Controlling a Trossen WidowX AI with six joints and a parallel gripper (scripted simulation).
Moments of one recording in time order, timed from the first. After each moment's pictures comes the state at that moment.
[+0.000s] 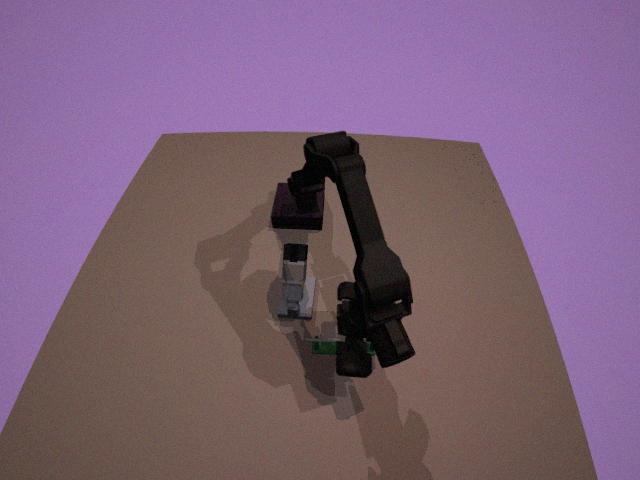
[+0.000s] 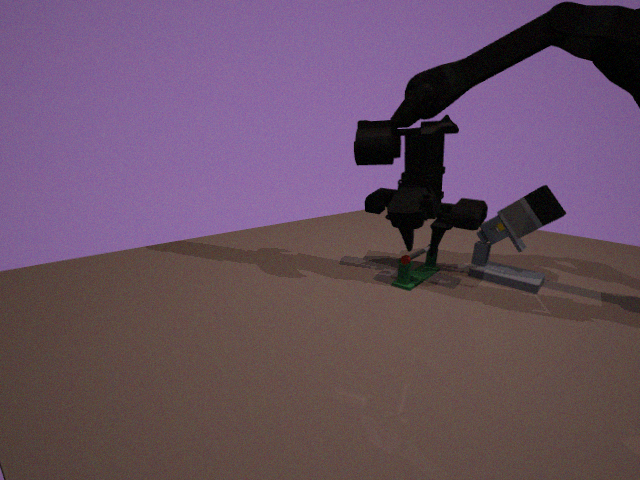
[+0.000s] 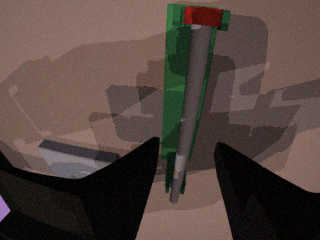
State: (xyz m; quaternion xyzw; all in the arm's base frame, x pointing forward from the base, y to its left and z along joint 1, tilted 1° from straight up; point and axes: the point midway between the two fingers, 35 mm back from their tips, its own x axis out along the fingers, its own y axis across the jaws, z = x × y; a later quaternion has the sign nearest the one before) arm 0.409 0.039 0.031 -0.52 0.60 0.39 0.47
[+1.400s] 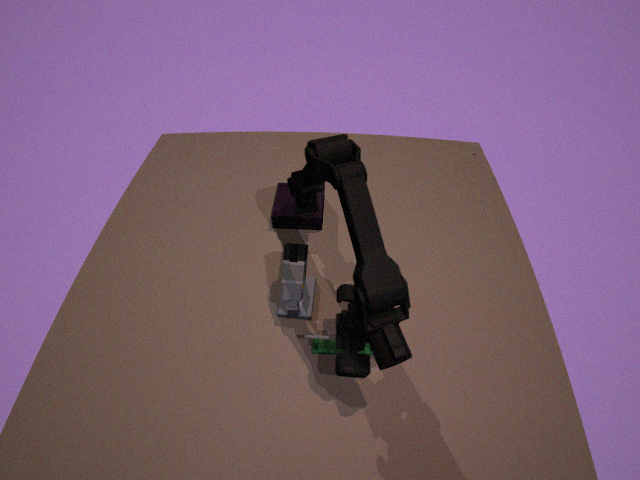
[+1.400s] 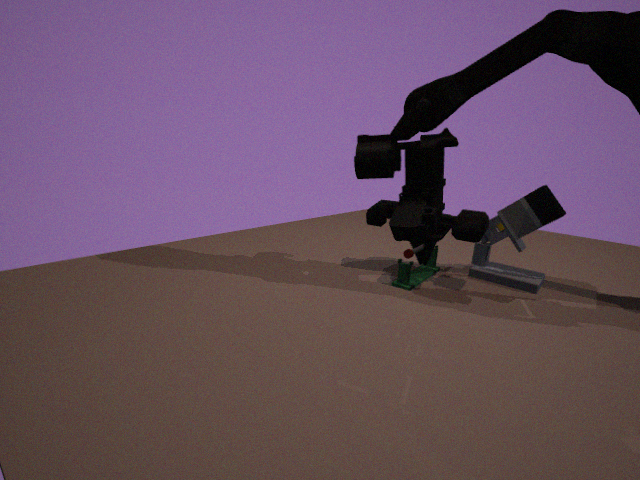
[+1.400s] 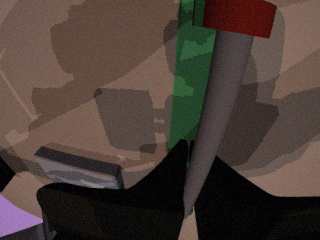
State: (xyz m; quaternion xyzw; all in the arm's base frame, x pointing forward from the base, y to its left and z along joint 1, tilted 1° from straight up) arm 0.404 0.039 0.013 -0.51 0.60 0.39 0.47
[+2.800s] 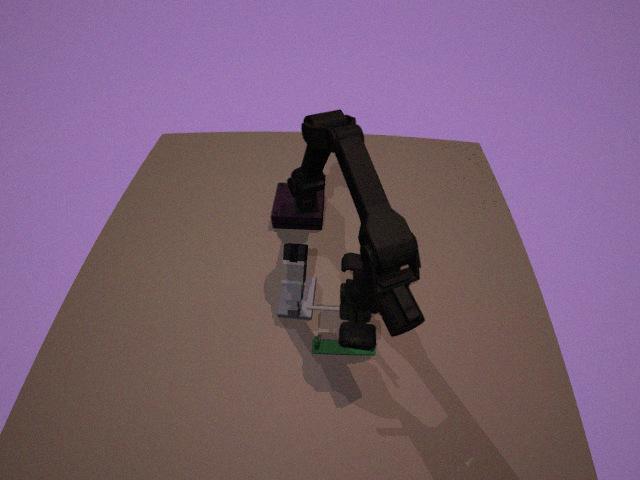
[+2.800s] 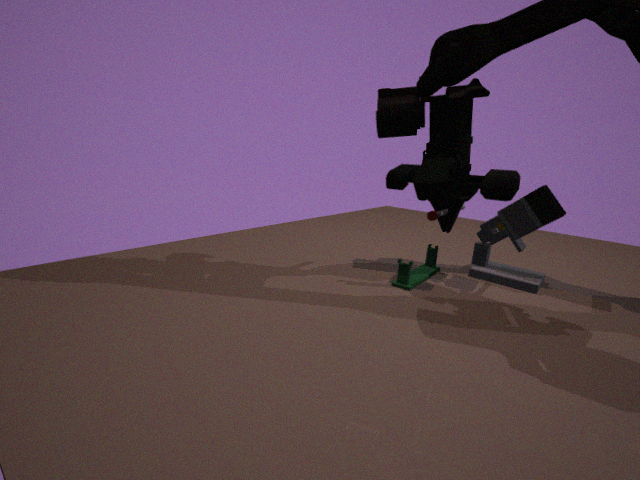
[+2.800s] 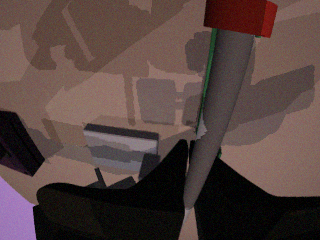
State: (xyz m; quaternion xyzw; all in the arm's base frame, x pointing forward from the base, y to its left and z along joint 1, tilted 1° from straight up) arm 0.371 0.050 0.076 -0.51 0.61 0.39 0.47
